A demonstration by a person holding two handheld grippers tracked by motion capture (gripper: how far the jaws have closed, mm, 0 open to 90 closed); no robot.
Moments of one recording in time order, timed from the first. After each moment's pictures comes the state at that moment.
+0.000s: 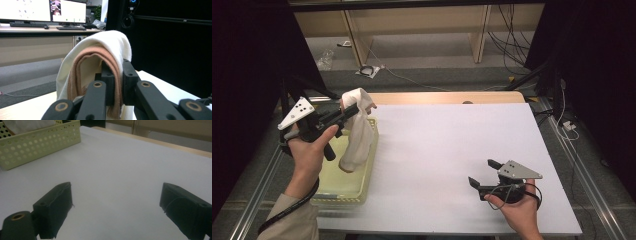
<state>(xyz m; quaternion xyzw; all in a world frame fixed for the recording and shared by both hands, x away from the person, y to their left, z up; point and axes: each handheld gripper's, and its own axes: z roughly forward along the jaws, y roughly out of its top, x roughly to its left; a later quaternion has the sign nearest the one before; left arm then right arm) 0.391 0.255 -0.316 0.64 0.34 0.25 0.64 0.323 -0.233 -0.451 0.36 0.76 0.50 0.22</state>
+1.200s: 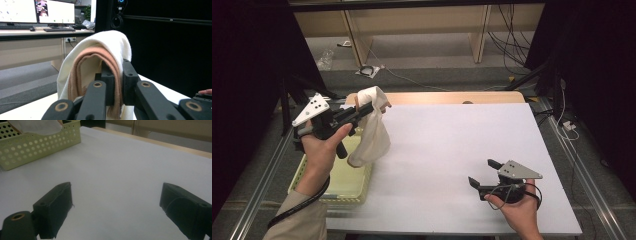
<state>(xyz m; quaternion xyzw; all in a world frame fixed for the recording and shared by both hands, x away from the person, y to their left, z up) 0.392 0.221 -0.306 0.65 0.31 0.23 0.65 0.323 -0.233 -0.450 0.35 0.76 0.50 0.22</state>
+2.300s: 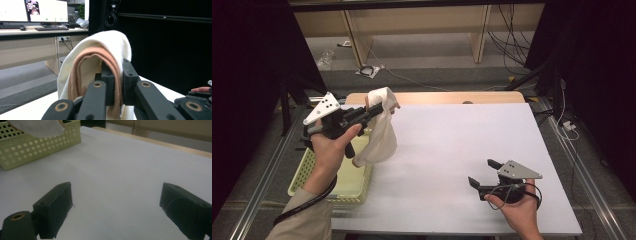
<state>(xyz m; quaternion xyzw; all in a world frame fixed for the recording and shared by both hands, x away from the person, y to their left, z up) 0.394 0.202 -0.305 0.66 0.30 0.22 0.65 0.323 -0.233 -0.451 0.35 0.76 0.50 0.22</state>
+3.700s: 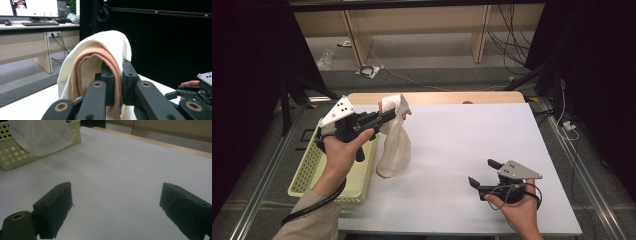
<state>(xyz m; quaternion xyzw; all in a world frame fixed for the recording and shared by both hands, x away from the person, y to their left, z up) 0.392 0.177 -0.314 0.68 0.28 0.19 0.65 0.323 -0.233 -0.450 0.35 0.76 0.50 0.22</state>
